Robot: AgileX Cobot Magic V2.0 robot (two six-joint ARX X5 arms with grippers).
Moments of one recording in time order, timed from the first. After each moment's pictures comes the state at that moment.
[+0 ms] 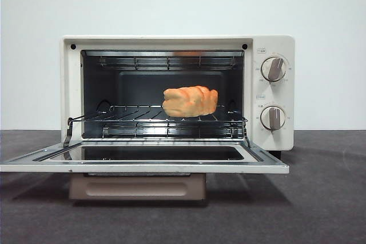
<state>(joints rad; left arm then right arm) -0.05 1.00 0.54 -0.52 0.52 -0.31 0.78 0.49 0.98 -1.04 0.00 0.32</state>
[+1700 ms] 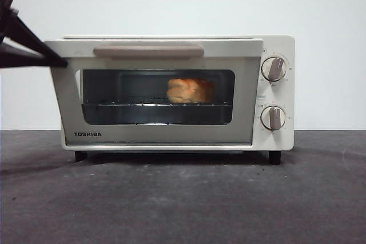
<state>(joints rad) -0.04 1.13 0.54 0.20 0.77 -0.84 0.78 0.46 0.98 -1.05 0.02 0.43</state>
